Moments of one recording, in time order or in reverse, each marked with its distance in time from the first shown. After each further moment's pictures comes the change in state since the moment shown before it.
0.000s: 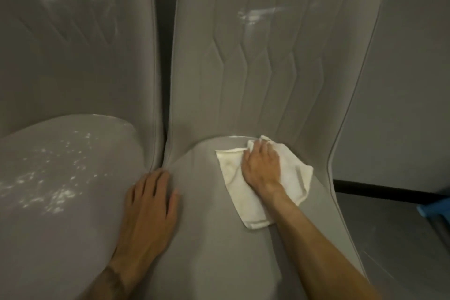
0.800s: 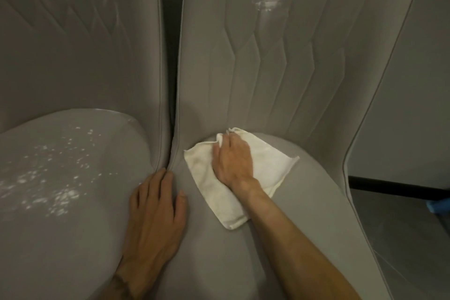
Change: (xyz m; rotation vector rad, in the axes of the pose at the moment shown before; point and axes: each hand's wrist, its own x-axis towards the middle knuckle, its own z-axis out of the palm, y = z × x) left_hand 0.000 0.000 0.006 -0.008 0.075 -0.034; right_hand 0.011 -0.073 0.027 0.059 0.030 -0.228
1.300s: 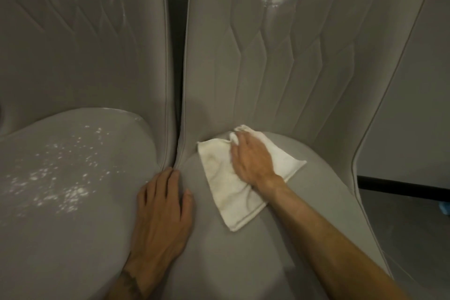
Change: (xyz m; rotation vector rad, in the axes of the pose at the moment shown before) left_hand 0.000 -0.002 0.002 0.011 -0.021 0.000; right_hand 0.002 0.031 -0.011 0.064 0.037 -0.127
